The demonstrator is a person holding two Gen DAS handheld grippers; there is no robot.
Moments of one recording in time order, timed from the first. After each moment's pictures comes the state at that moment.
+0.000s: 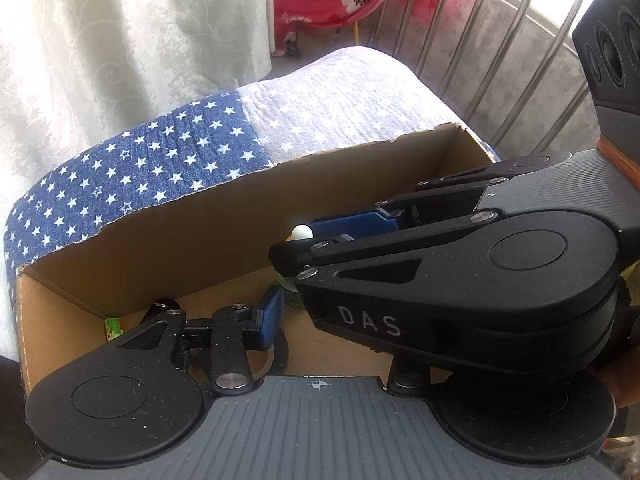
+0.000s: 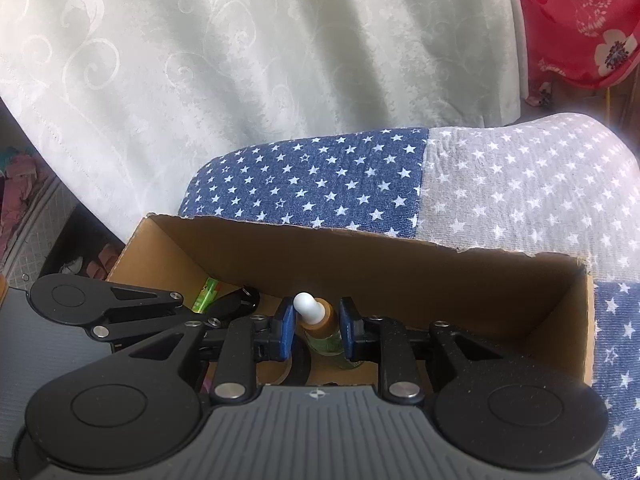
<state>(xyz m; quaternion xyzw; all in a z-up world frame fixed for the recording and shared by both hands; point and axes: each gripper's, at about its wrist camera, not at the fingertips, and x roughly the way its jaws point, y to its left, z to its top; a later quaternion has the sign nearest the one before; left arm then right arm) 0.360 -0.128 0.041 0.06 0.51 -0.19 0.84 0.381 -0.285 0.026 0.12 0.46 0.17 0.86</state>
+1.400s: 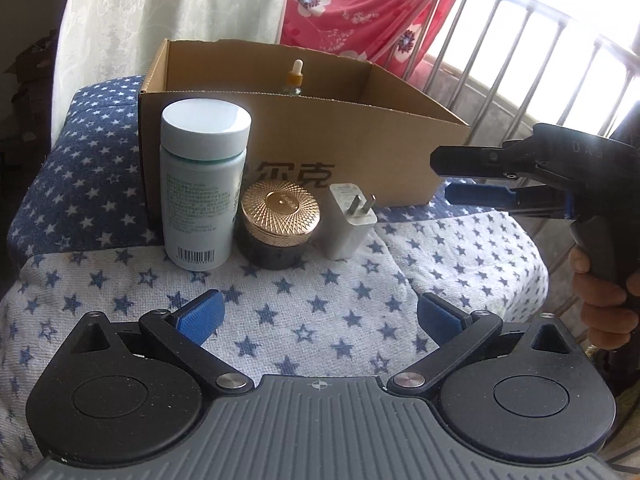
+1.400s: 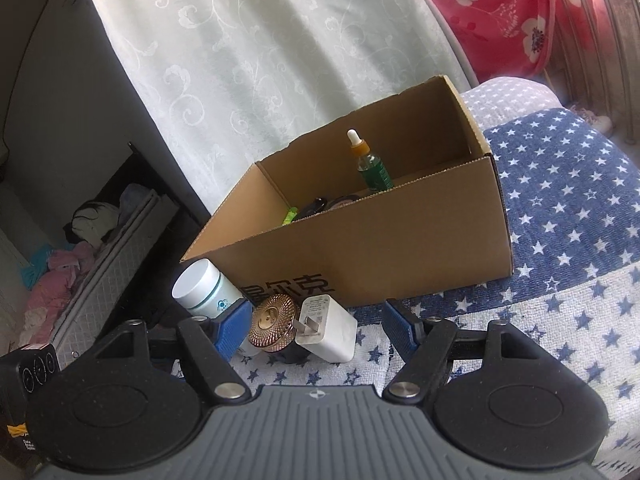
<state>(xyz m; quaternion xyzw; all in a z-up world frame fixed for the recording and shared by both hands) 0.075 -0.026 -0.016 -0.05 0.38 -0.22 0.90 0.091 -0.283 0.011 0.24 0.33 0.14 0.90</state>
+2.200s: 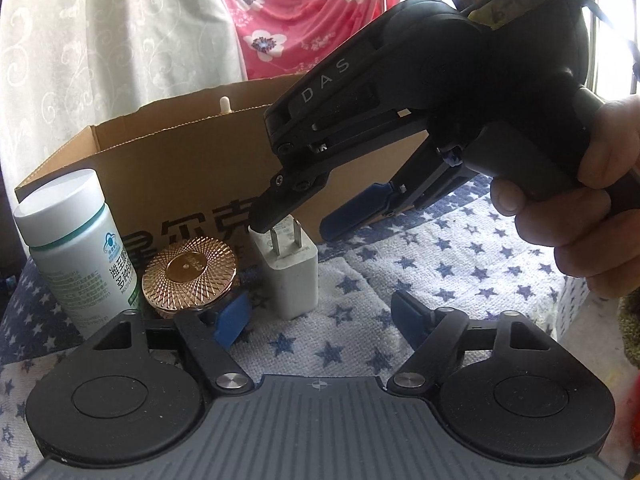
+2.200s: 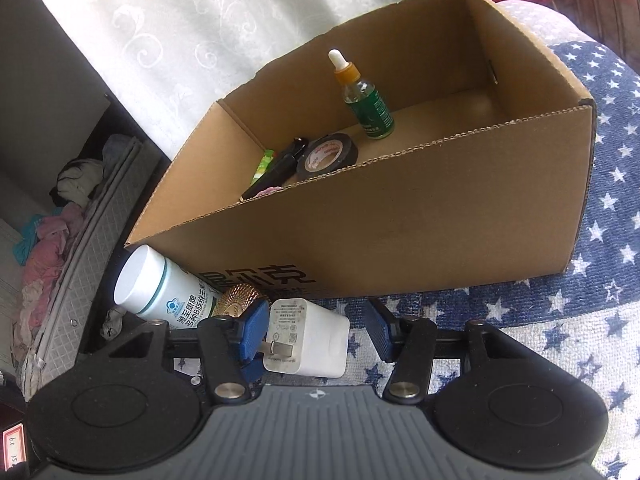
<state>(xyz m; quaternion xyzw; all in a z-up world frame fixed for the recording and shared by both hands) 0.086 -0.113 -0.046 0.09 0.28 -0.21 0.93 0.172 -0.271 -0.024 0.25 0.45 0.15 0.85</state>
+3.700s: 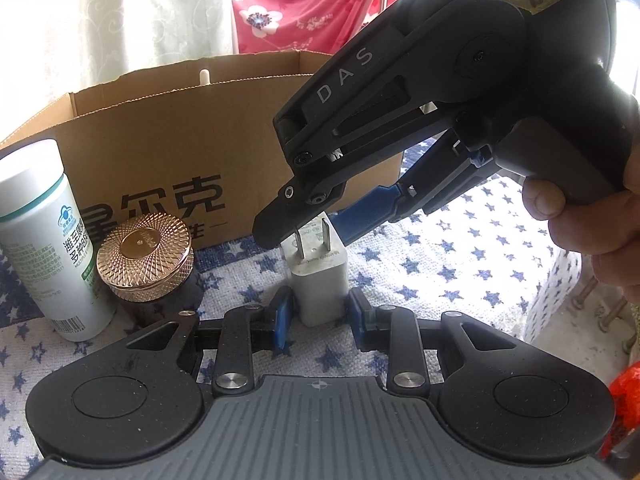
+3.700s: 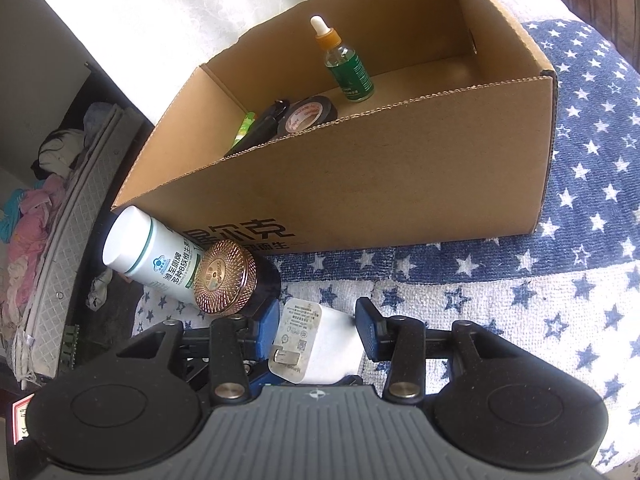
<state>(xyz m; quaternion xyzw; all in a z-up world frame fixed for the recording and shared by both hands) 0.085 -0.125 -0.042 0.06 0.32 -0.23 0.92 0.158 -0.277 -0.025 0.23 0.50 0.14 0.82</state>
